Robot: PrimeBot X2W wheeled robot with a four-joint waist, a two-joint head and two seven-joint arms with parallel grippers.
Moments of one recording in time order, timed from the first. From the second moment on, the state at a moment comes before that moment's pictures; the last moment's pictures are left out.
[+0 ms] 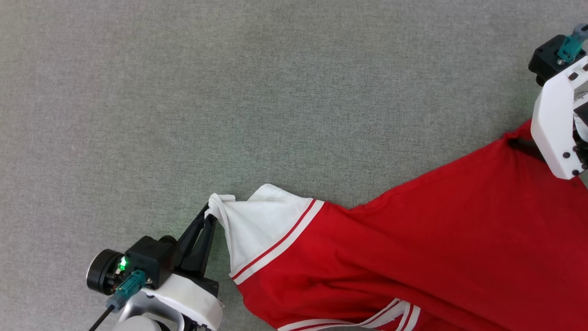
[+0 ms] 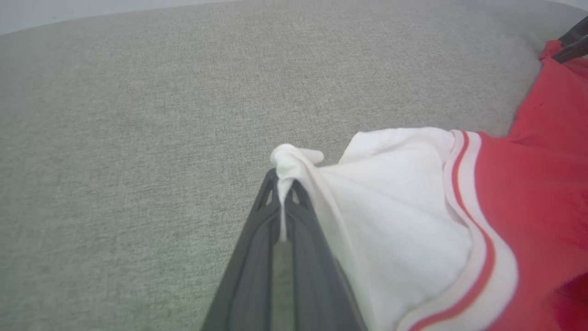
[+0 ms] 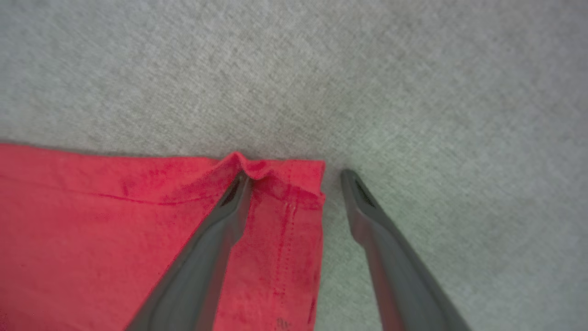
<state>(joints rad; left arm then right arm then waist) -0.21 0.61 -0.67 -0.12 -0.62 0.30 -0.22 -1.04 -0.79 0.93 0.37 0.90 0.13 0.89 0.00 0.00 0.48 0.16</state>
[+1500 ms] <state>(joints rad) -1.15 0.68 -0.54 0.03 -0.52 0.05 0.01 -1.50 -0.60 0.72 0.54 0.69 0.13 0.12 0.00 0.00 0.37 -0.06</state>
